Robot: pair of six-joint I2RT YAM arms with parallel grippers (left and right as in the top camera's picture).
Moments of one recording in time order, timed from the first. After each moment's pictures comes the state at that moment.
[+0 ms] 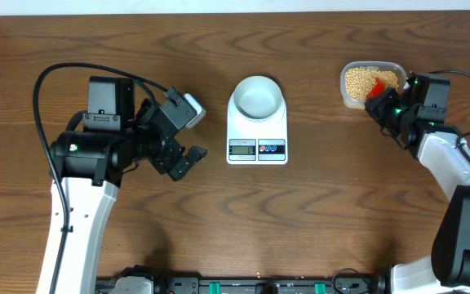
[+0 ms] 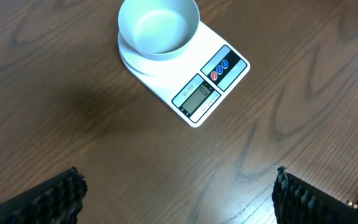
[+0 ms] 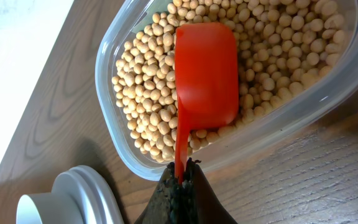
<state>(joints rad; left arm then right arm) -0.09 1.24 1.30 -1.10 0.47 0.67 -0.13 1.68 0.94 -0.09 -0.35 0.71</state>
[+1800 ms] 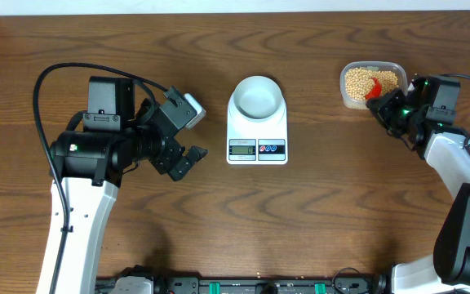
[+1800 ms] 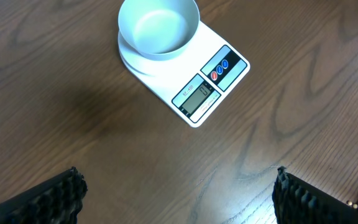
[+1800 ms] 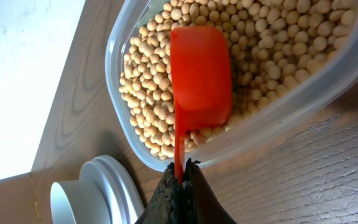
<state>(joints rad) -0.09 1.24 1.30 -1.10 0.47 0.67 -0.19 1.69 0.94 -0.09 -0.49 0.75</state>
